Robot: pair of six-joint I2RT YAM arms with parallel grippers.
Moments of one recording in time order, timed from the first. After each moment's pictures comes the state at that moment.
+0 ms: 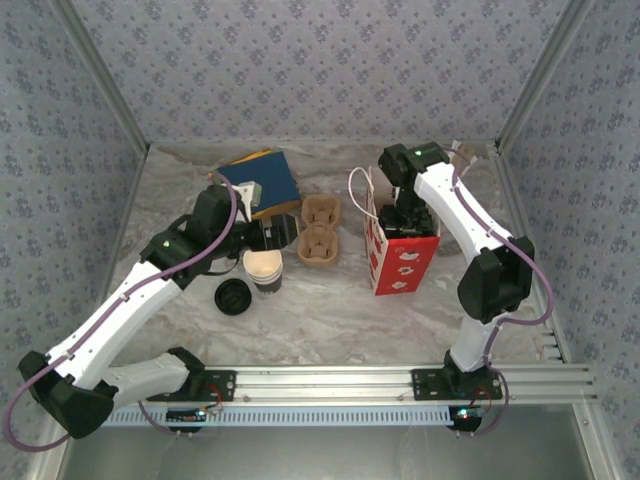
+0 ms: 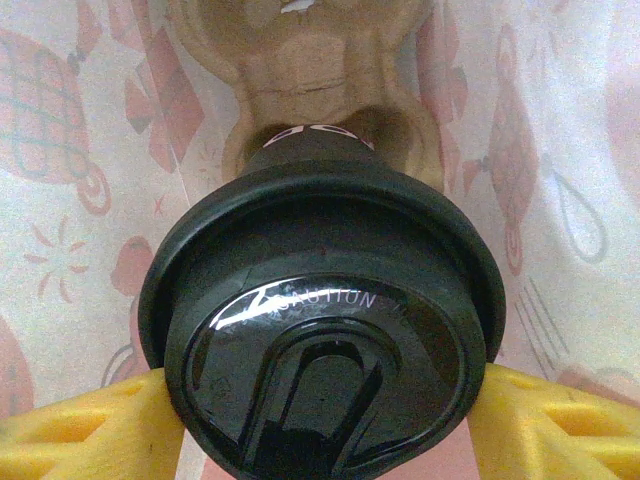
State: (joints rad) left arm -0.64 1.08 1.15 -0.70 0.09 -0.63; right arm 0.39 1.79 1.76 -1.59 -0.02 0.45
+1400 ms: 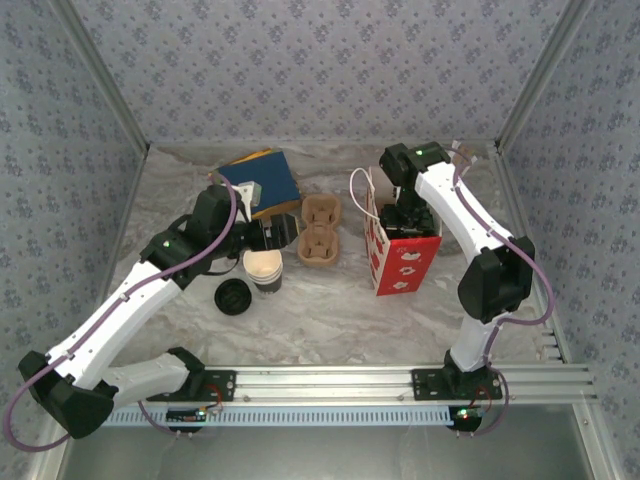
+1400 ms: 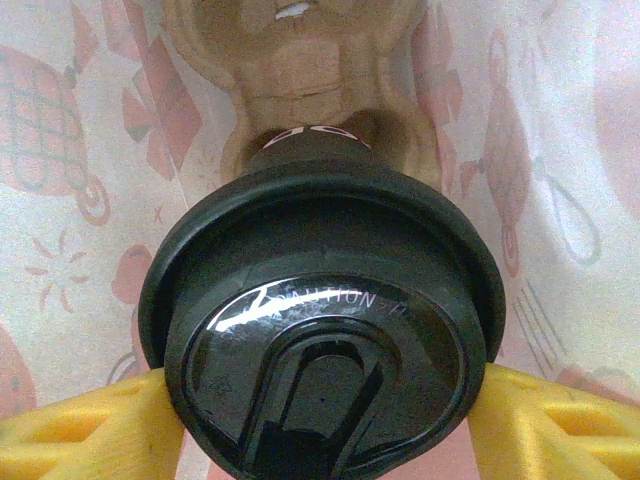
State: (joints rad) left arm -0.64 1.08 1.15 -0.70 0.09 -0.64; right arm 0.39 1.79 1.76 -1.59 -0.02 0.45
